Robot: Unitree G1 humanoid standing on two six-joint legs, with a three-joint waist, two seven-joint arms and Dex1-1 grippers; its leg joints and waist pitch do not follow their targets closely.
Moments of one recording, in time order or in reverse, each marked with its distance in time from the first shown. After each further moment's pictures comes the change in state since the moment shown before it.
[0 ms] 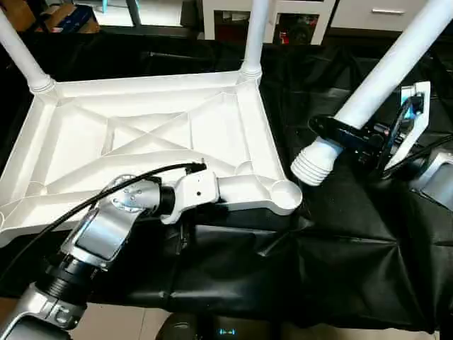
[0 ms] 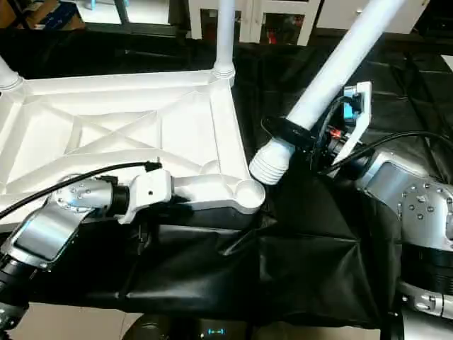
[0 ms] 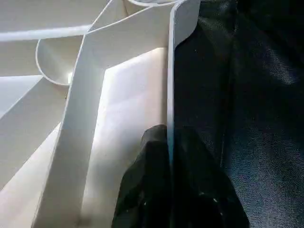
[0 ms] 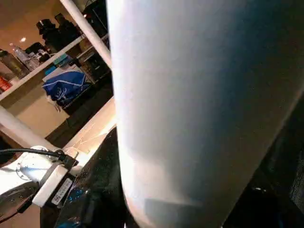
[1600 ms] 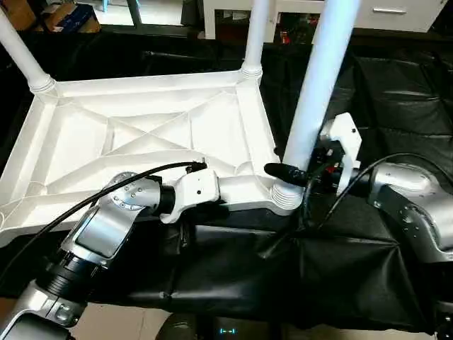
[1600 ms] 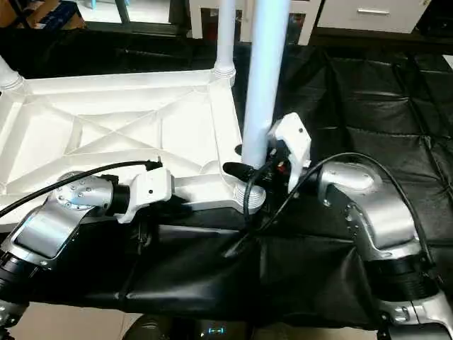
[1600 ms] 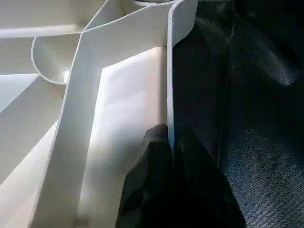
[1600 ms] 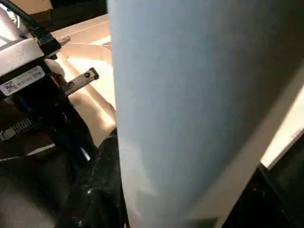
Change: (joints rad) left arm -0.010 0.003 -0.005 0.009 -0.009 0.015 -0.014; right arm 0.041 -0.007 0.398 -0.020 -0.454 -0.446 0.164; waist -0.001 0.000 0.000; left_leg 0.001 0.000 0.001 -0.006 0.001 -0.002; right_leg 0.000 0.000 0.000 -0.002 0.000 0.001
